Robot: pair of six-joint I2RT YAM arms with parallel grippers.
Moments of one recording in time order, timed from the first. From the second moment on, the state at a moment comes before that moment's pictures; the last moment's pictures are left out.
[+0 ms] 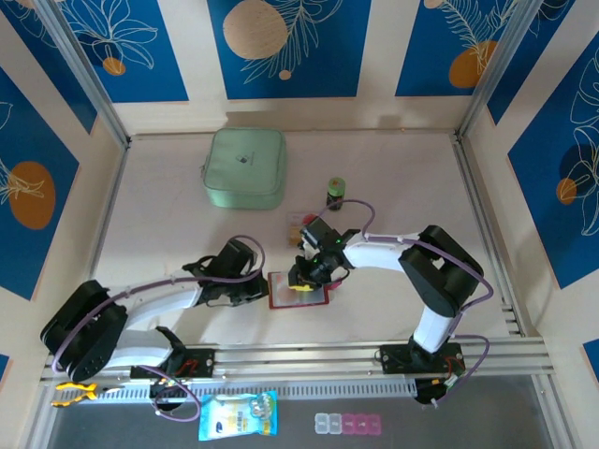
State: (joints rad) left arm -0.74 1.27 0.50 -0.24 0.30 -0.96; right arm 0.78 1.73 0.89 -0.33 -0.52 0.84
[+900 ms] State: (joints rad) left arm -0.76 1.40 0.58 -0.12 0.31 -1.01; right arm 0.66 1.72 0.71 -0.07 -0.77 0.84
